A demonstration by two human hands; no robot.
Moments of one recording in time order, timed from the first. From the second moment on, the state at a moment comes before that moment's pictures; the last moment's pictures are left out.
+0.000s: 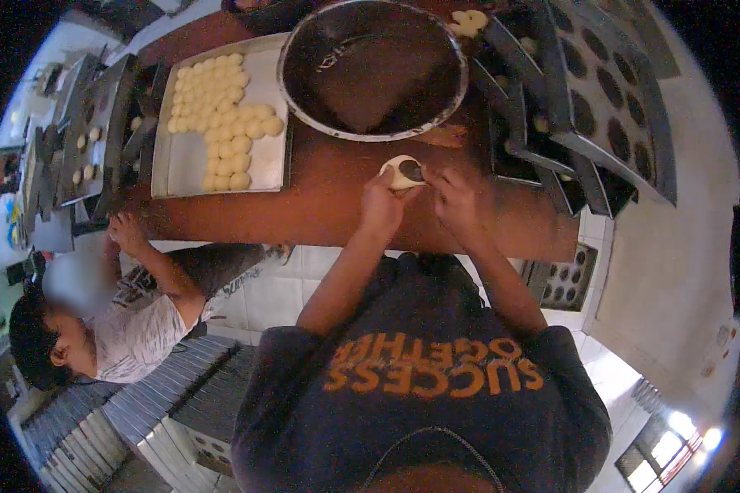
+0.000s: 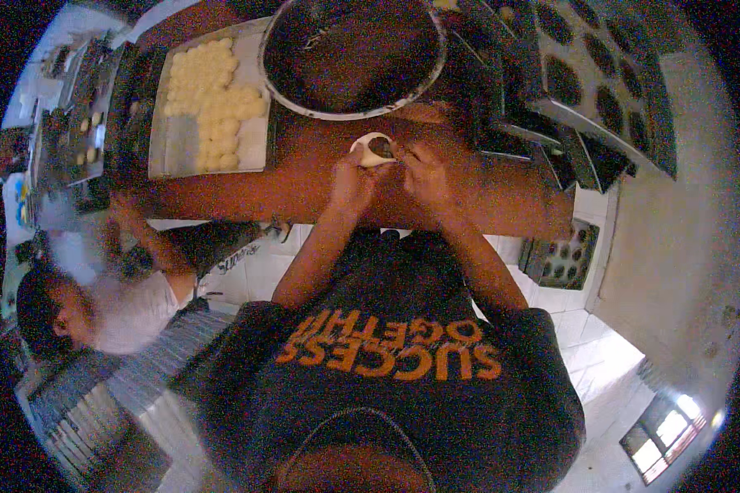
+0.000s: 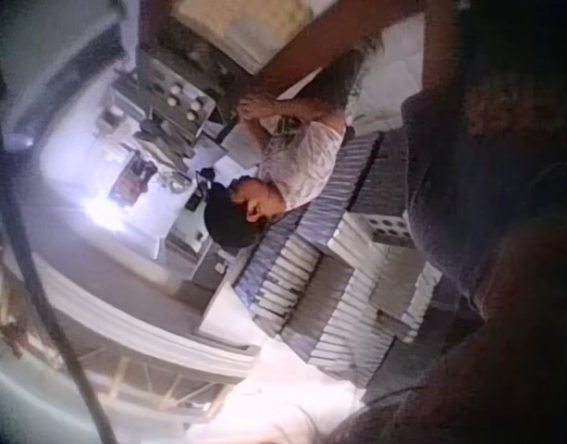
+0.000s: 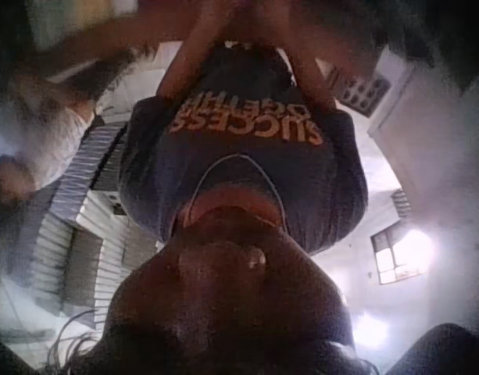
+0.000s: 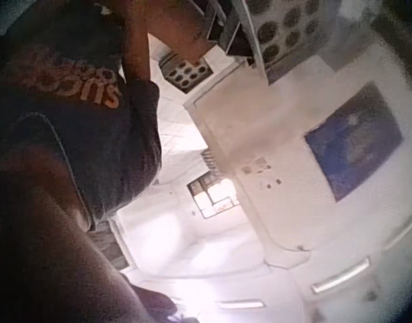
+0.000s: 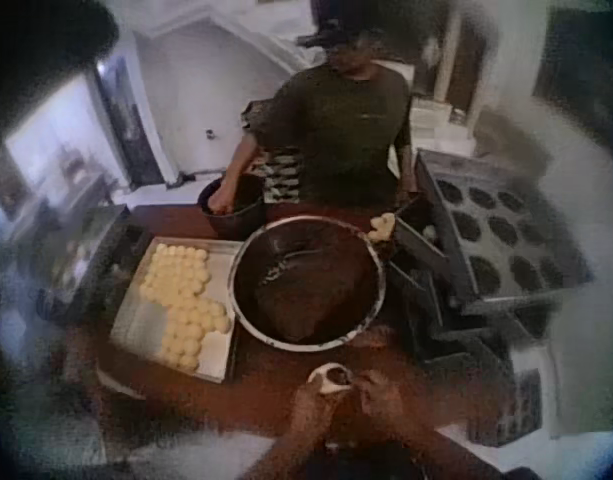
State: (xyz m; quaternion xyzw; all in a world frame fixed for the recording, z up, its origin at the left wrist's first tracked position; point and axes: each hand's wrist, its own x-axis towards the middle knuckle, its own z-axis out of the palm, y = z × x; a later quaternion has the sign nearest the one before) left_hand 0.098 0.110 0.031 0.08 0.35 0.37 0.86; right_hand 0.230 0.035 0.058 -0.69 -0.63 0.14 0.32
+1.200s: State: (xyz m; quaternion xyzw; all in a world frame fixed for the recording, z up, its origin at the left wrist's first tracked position) left_hand 0.295 -0.101 0.112 0.21 0.24 0.27 0.91; right_hand 0.390 -0.177 0.132 -0.70 -0.56 0.05 0.44
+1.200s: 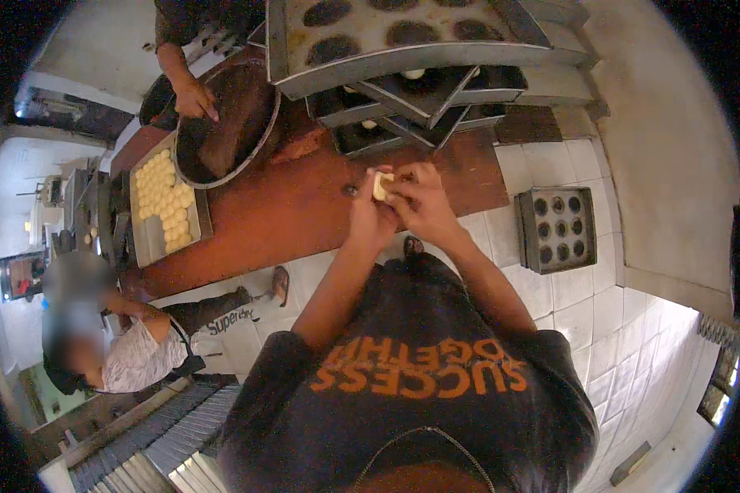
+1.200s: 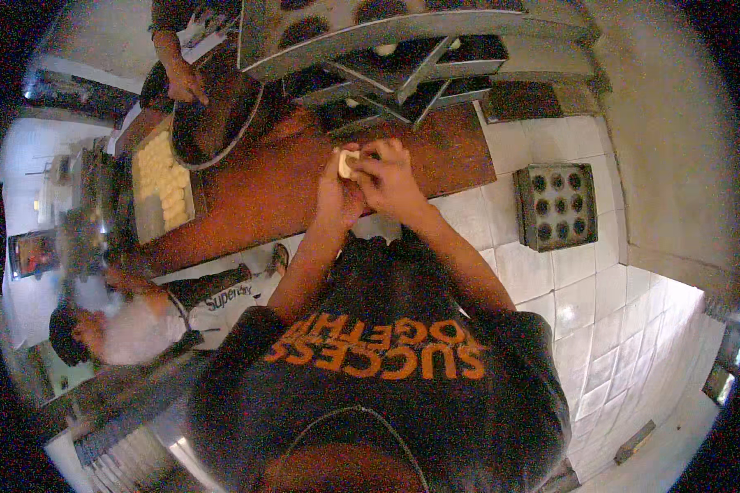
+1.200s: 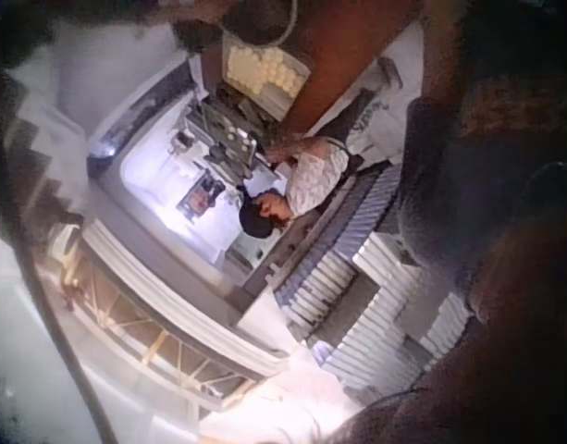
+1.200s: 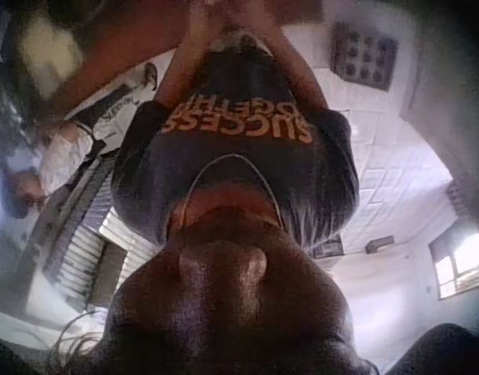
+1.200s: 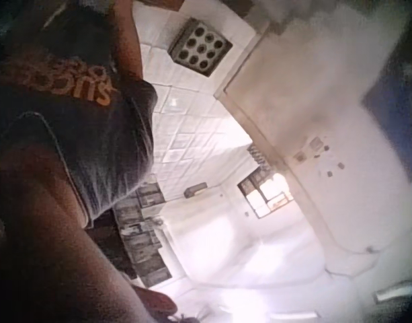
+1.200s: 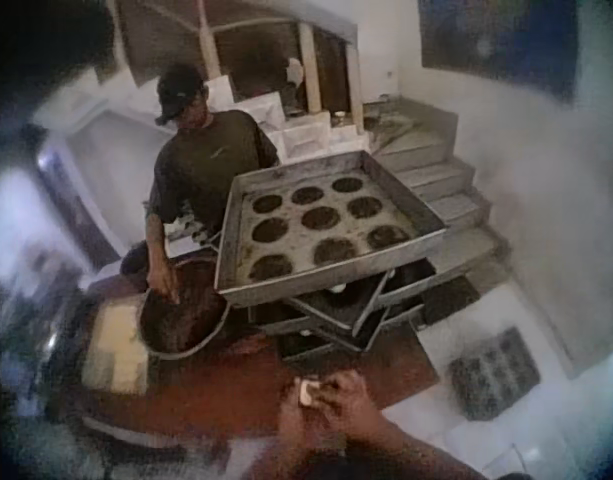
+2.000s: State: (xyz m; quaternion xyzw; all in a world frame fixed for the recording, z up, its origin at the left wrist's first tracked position) left_hand 0.164 -0.028 0.146 0.17 0.32 0.39 0.85; right_hand 0.255 -0.069 0.162 -0.63 -0.58 0.13 0.51
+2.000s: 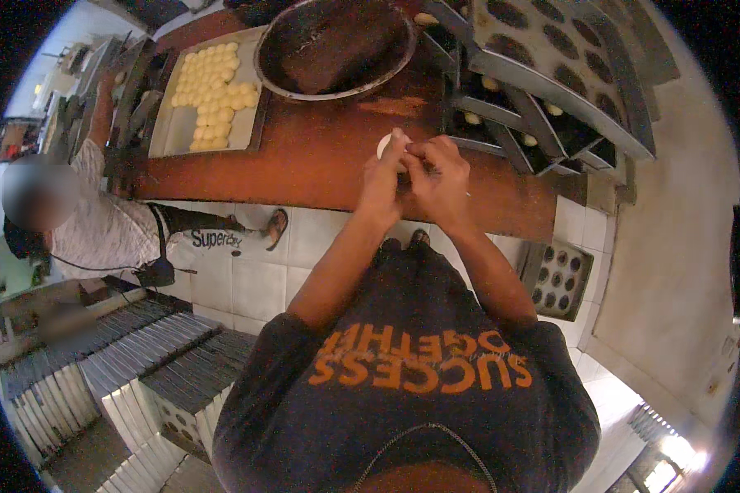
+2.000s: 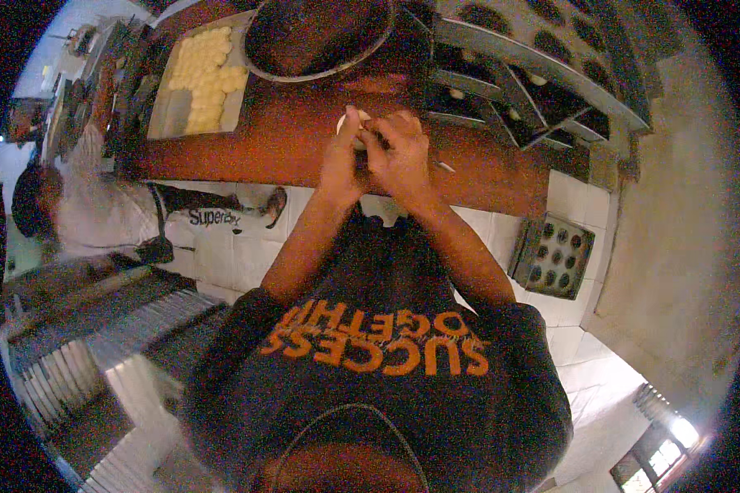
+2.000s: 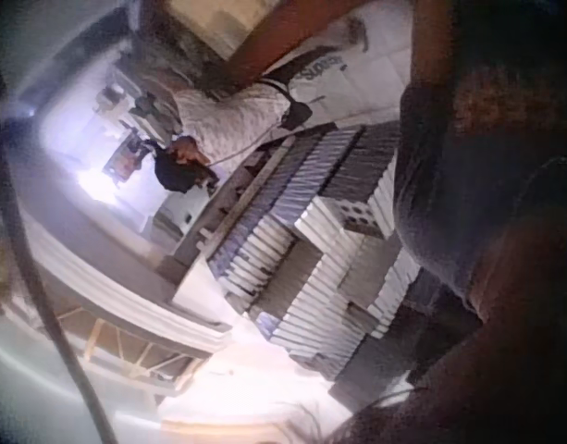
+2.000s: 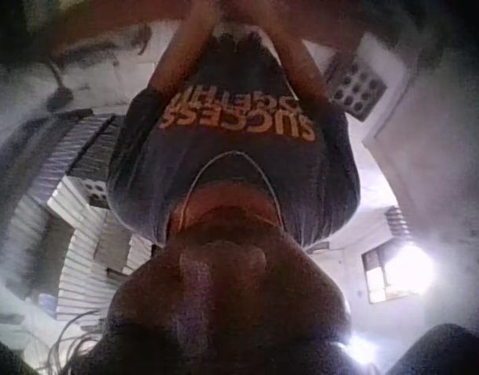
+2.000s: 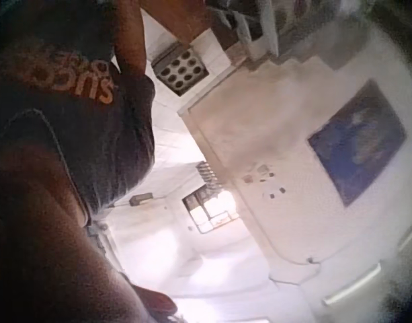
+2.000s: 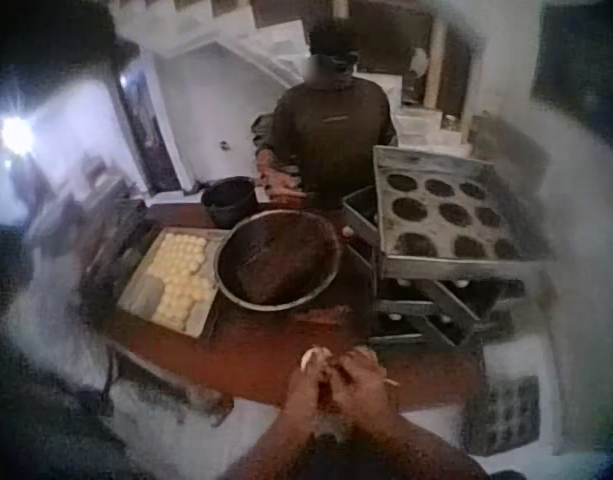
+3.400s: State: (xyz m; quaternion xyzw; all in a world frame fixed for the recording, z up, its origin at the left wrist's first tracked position) left_hand 0.172 -0.026 0.163 0.18 0.31 0.39 0.85; right_hand 0.272 -0.057 0.158 -0.56 -0.67 -0.03 0.48
